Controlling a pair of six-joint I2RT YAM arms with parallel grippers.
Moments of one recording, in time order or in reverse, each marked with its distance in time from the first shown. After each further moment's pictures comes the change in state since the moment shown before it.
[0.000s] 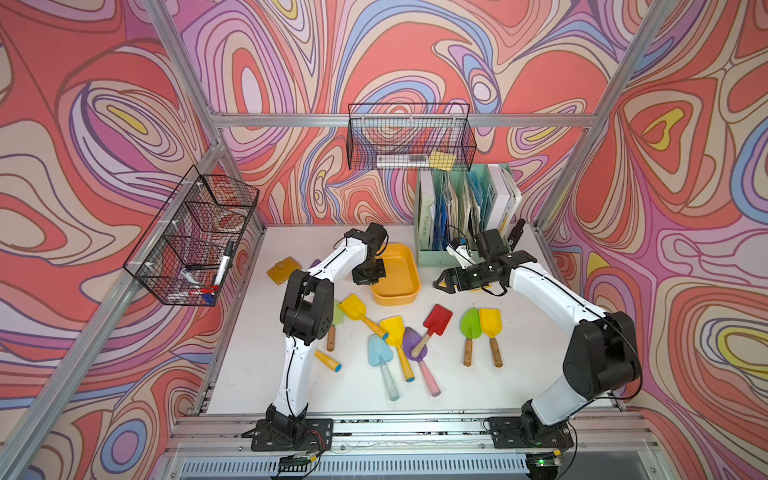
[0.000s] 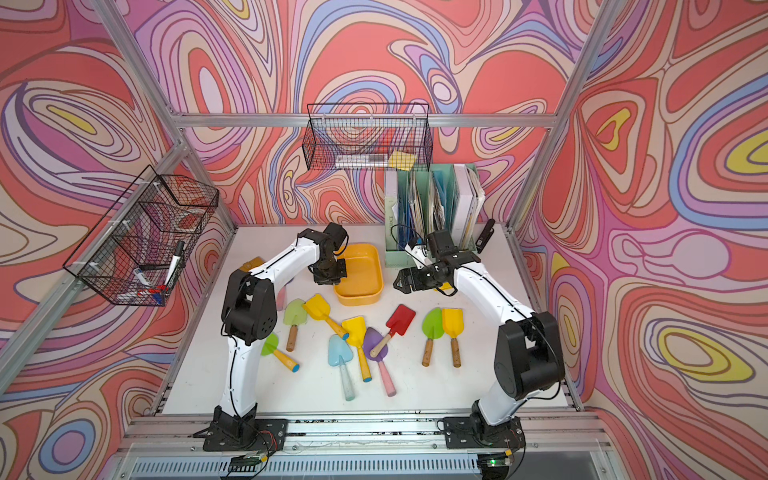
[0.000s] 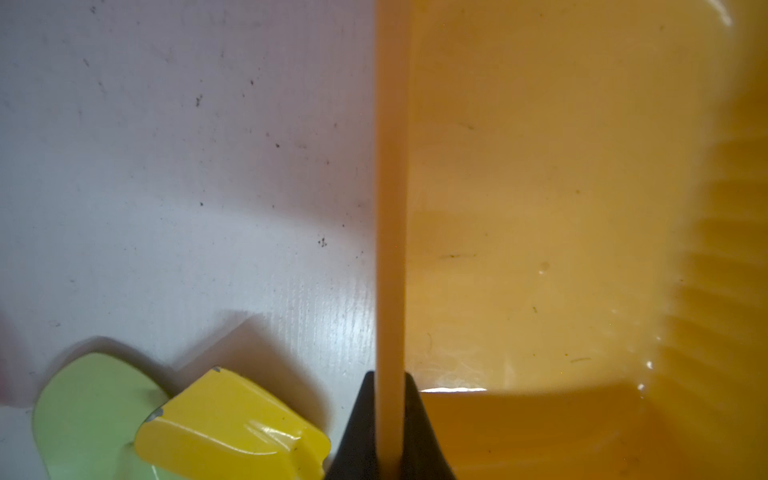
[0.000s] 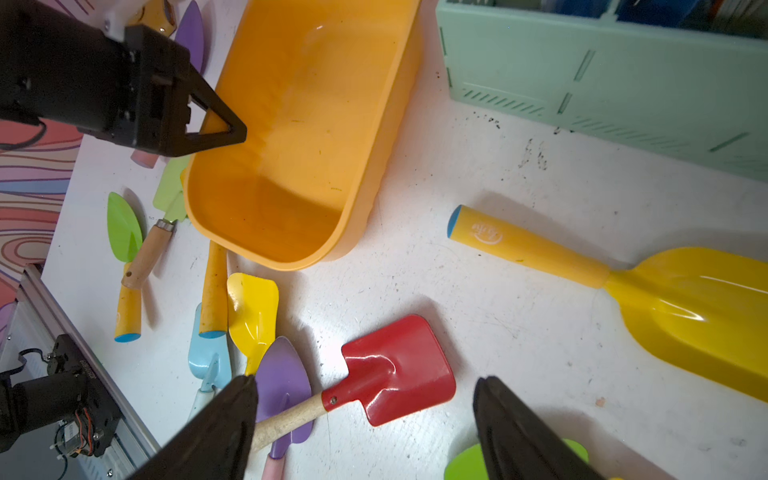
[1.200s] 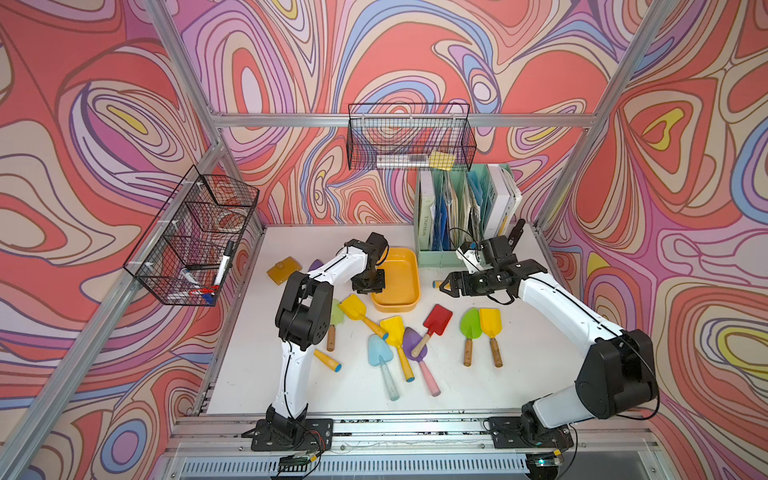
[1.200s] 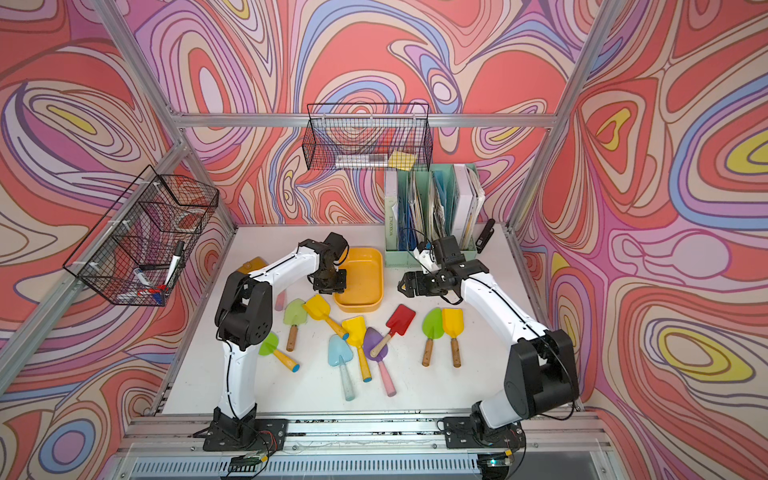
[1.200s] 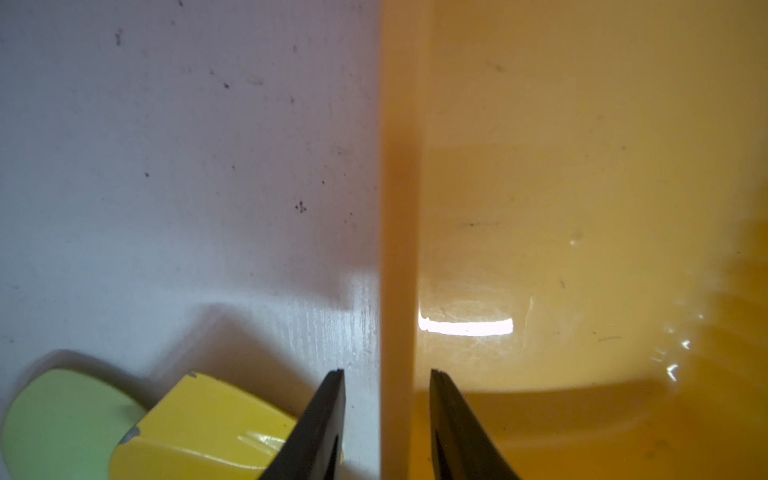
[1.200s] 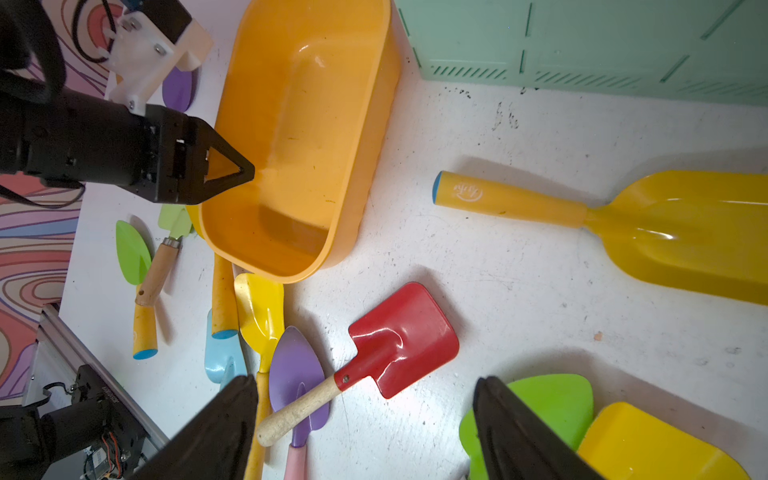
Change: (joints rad) left arm -0.020 -0.063 -0.150 0.100 0.006 0.078; right arm 0.000 -0.108 -0.098 0.021 0.035 0.122
